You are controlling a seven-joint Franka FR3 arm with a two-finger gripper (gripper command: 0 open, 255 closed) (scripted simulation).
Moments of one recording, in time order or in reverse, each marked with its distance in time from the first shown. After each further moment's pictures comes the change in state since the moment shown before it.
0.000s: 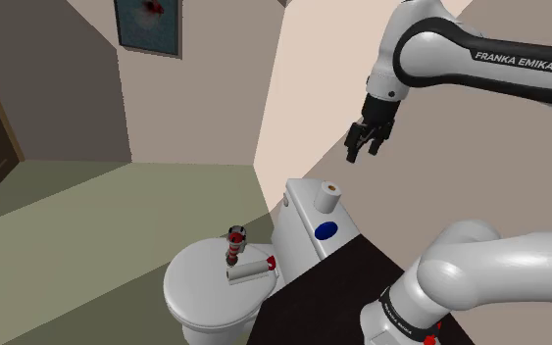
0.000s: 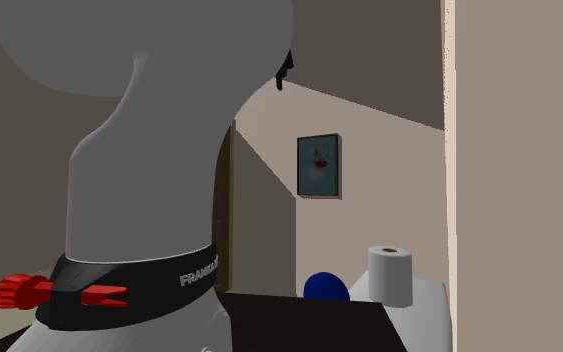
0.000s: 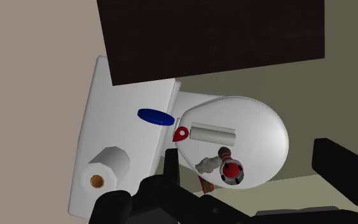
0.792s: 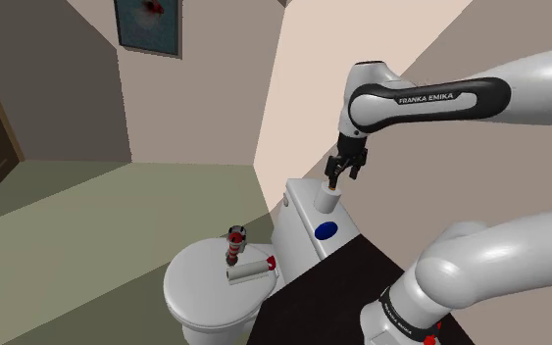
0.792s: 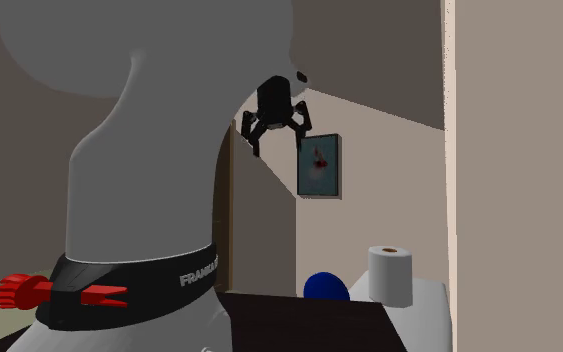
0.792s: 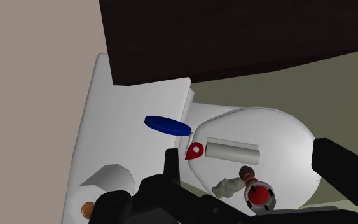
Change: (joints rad) arm -0.038 0.245 -0.048 -0.136 -0.068 0.290 -0.012
